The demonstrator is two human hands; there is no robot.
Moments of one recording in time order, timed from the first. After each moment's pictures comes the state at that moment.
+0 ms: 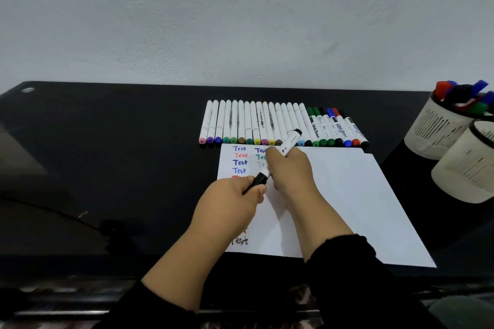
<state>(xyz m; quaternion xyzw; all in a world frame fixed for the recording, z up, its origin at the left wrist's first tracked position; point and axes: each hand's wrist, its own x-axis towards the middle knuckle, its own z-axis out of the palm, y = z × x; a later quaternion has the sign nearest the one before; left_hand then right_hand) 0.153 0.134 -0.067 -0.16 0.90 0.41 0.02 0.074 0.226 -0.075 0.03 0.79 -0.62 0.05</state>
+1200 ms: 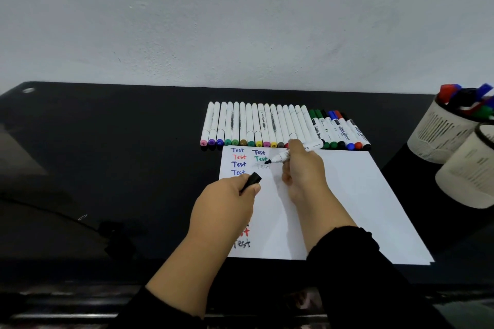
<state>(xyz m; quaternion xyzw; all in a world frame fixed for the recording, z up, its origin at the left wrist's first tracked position) 0.147 0.130 -0.076 -0.19 0.91 0.38 -0.02 0.052 0.233 -0.077 0.18 0.64 -0.74 0.07</state>
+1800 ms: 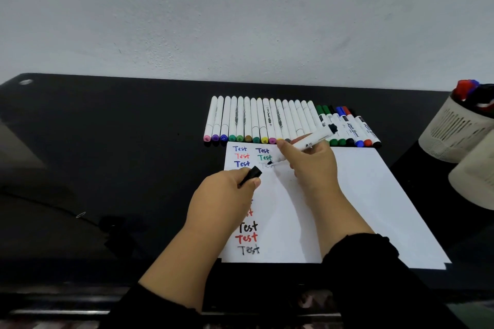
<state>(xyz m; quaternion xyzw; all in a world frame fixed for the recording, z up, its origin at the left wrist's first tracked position) 0.137 0.115 -0.080 -0.18 0.91 0.39 0.00 0.056 0.238 -0.085 0.05 0.72 -0.69 -0.03</state>
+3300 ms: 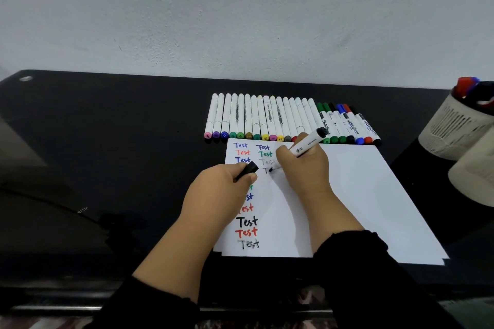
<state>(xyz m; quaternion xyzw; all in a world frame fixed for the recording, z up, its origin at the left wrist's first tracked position) 0.137 0.107 -0.077 -0.17 0.91 0.38 0.00 0.058 0.232 -0.095 -0.03 0.82 -0.57 -0.06</state>
